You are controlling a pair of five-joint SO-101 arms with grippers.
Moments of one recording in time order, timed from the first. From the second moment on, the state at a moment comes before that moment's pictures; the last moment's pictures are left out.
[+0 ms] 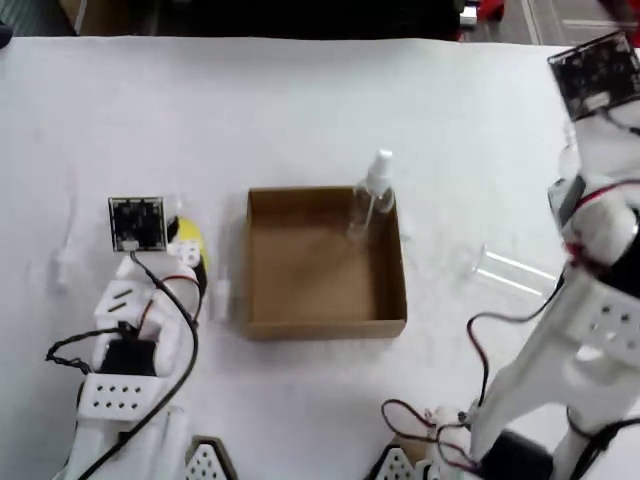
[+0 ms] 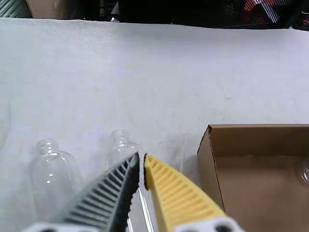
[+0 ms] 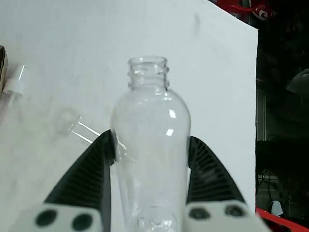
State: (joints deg) left arm -3.6 -66.7 83.0 22.3 5.8; right arm 22.4 -26.2 -21.6 97.1 42.9
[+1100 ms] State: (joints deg) left arm -3.6 -66.7 83.0 22.3 5.8; right arm 21.9 -76.5 21.0 85.4 32.3
